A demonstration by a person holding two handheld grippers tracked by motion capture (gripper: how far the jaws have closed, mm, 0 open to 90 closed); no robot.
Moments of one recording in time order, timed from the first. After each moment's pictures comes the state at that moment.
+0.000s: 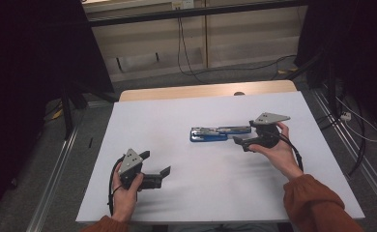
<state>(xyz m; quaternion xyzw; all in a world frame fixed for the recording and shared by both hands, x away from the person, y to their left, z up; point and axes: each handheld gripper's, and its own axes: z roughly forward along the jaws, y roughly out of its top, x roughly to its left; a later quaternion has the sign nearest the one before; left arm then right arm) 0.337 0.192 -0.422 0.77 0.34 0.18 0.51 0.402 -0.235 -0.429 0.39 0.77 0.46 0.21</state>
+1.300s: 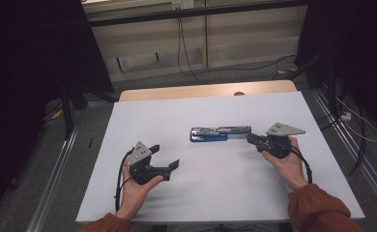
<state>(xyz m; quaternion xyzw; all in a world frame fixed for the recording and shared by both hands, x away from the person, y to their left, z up) 0.357 0.161 -0.417 0.77 0.32 0.16 0.53 0.369 -0.252 -0.439 0.41 0.74 0.49 0.22</state>
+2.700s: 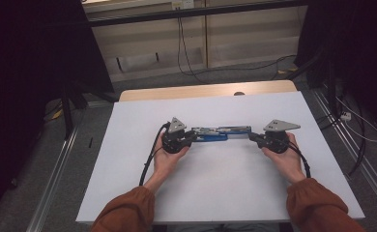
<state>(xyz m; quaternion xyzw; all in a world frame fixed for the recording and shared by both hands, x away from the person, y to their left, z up) 0.446 0.077 -0.440 0.82 0.30 0.15 0.45 0.389 -0.257 -0.447 0.42 0.76 0.45 0.22</state>
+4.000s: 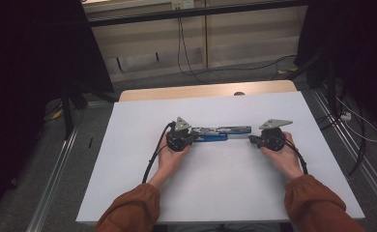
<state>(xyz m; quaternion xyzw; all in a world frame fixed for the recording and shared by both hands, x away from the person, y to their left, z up) 0.458 0.071 -0.453 0.84 0.31 0.15 0.43 0.404 -0.257 -0.460 0.45 0.78 0.38 0.19</state>
